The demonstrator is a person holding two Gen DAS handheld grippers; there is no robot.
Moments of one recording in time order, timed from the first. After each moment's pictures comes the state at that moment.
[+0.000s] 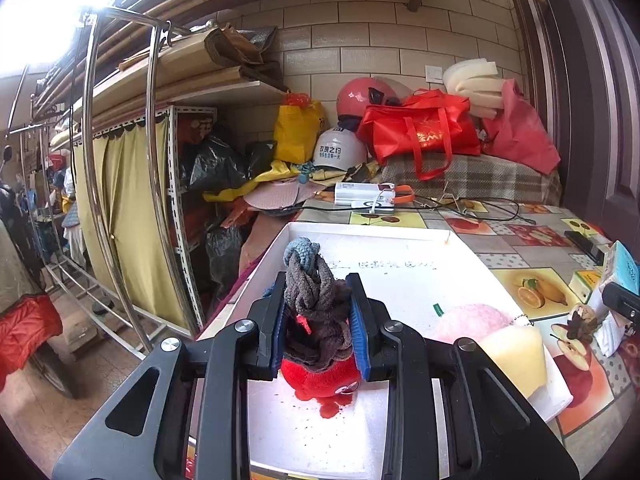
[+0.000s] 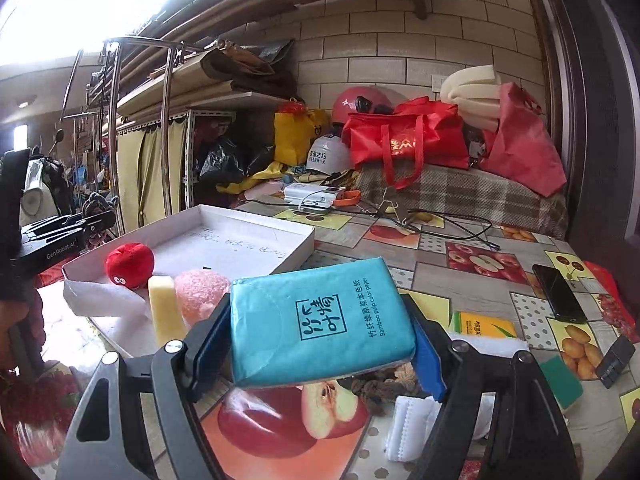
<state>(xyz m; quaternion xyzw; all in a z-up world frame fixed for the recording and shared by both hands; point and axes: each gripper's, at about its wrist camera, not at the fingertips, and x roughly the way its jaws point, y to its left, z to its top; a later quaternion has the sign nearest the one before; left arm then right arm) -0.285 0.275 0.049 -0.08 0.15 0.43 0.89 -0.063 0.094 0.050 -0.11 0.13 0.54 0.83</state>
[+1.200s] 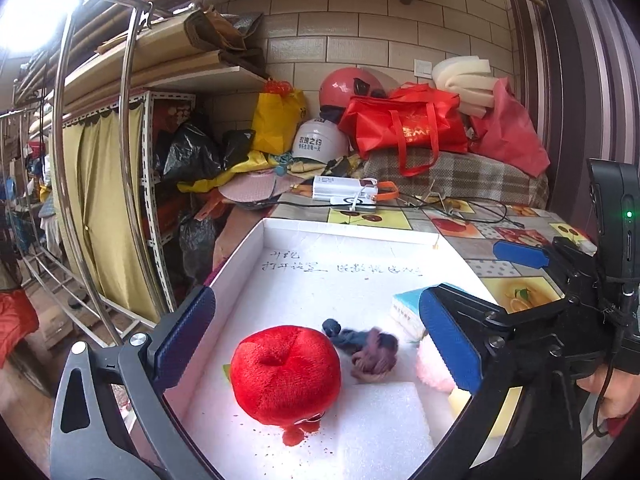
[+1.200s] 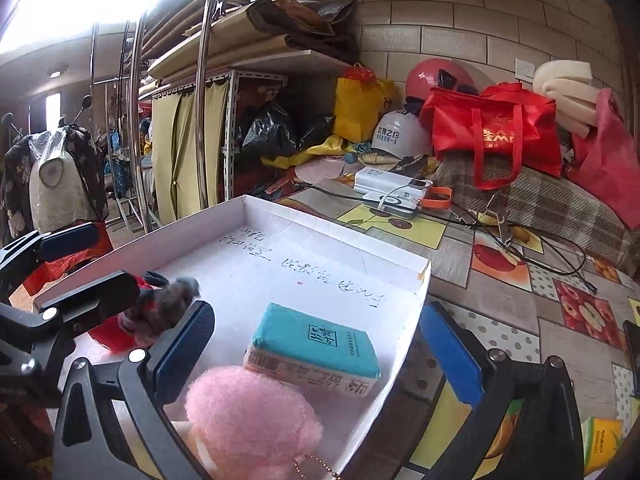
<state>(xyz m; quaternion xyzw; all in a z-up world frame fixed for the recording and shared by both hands) -0.260 0.294 0.053 -0.09 0.15 0.41 0.90 -0.070 0.241 0.045 -0.17 0.15 0.60 0.77</state>
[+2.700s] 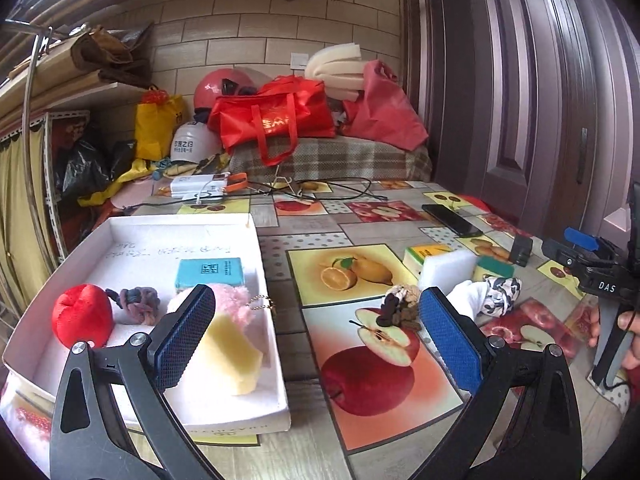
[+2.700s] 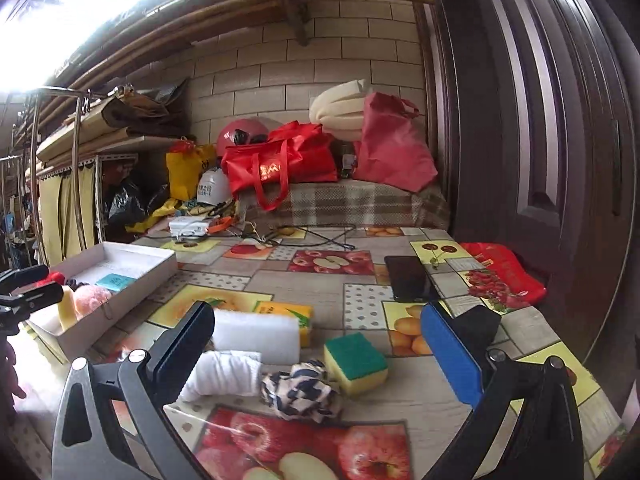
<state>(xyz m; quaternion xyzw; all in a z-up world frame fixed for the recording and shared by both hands) -0.197 0.158 0.058 -0.07 0.17 0.22 0.96 0.025 -0.058 0.050 -0.07 0.15 0.38 0.91</state>
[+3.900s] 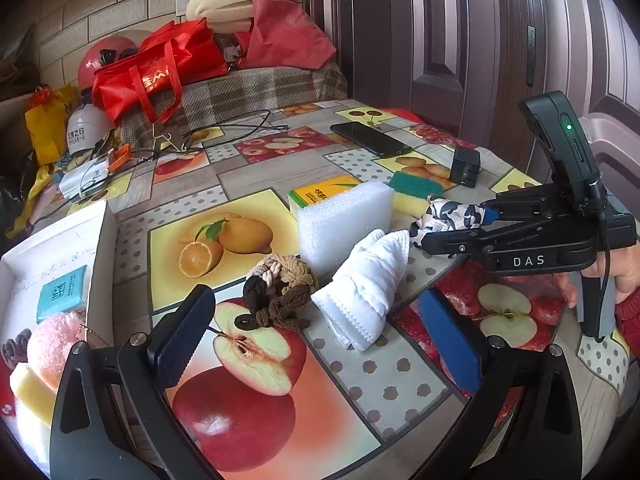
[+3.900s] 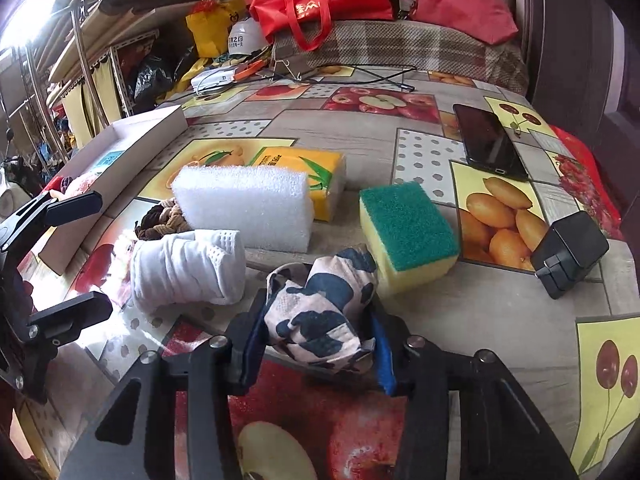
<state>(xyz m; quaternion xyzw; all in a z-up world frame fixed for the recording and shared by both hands) -0.083 0.103 0.039 -0.02 0.30 0.09 0.95 0.080 -0.016 0.005 -0.14 0.36 0.46 0.80</state>
